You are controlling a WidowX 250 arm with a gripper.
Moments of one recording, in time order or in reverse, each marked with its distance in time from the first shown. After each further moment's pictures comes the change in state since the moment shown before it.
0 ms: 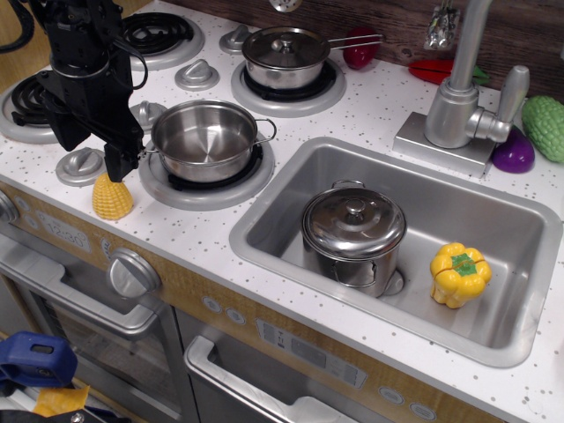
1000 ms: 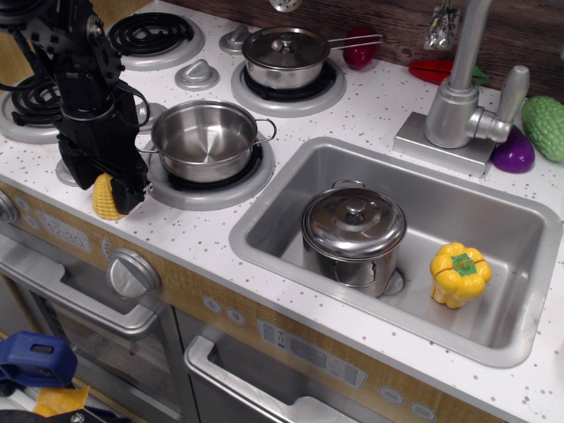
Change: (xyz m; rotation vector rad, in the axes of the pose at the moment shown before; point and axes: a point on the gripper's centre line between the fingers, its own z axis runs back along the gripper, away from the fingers) arm -0.004 -0.009 -0.046 -0.096 0.018 -0.019
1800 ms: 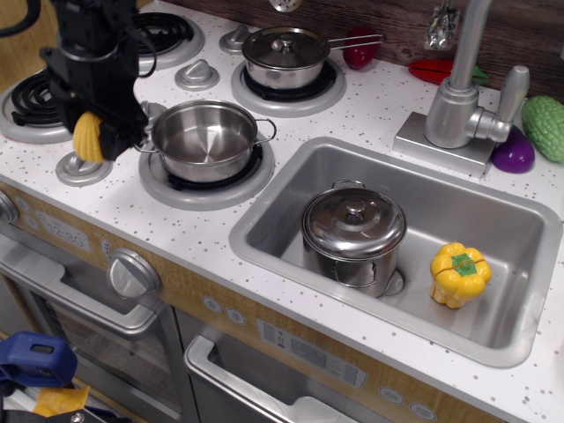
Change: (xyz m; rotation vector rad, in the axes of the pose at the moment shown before) arm 0.015 0.000 0.072 0.196 -0.056 -0.035
